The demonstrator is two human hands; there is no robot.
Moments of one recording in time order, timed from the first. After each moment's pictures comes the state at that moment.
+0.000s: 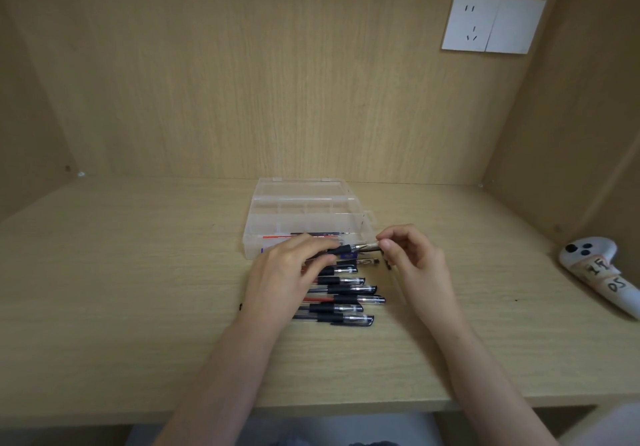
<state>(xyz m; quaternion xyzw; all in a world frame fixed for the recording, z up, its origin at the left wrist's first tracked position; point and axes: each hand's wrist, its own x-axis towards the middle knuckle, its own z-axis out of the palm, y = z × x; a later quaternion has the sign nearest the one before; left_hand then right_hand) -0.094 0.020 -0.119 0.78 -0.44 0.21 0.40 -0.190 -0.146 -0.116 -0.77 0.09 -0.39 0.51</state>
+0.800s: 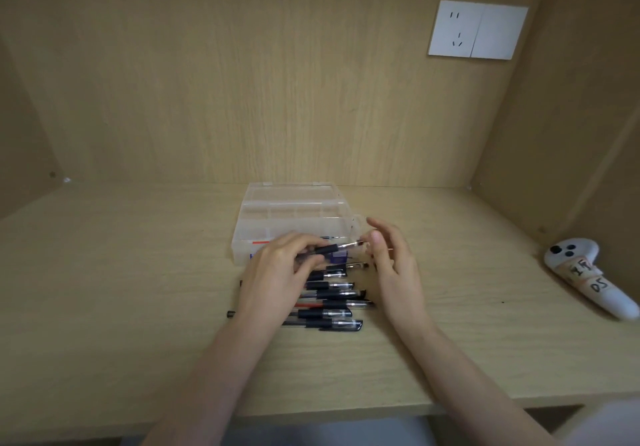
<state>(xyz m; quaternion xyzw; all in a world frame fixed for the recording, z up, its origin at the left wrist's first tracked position) -0.092 0.011 -0.111 0.80 -0.41 0.16 0.41 -0.180 -0.136 -0.124 -0.76 0.12 -0.39 0.50</state>
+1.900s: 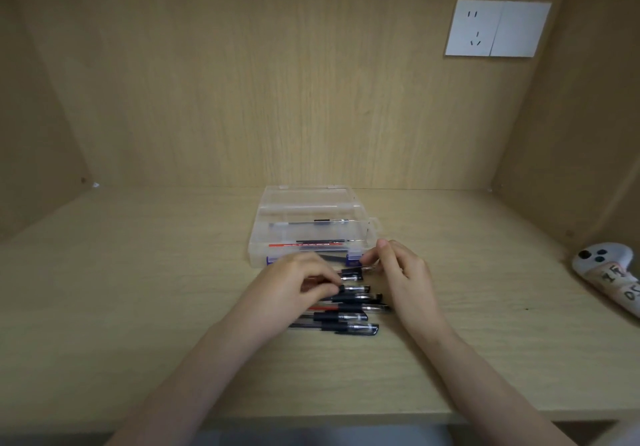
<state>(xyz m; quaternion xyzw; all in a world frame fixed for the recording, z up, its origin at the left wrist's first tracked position) -0.087 0.031 -0.104 0.80 -0.49 -0.01 0.34 -0.175 -0.138 -0.128 -0.79 0.10 -0.36 0.48</state>
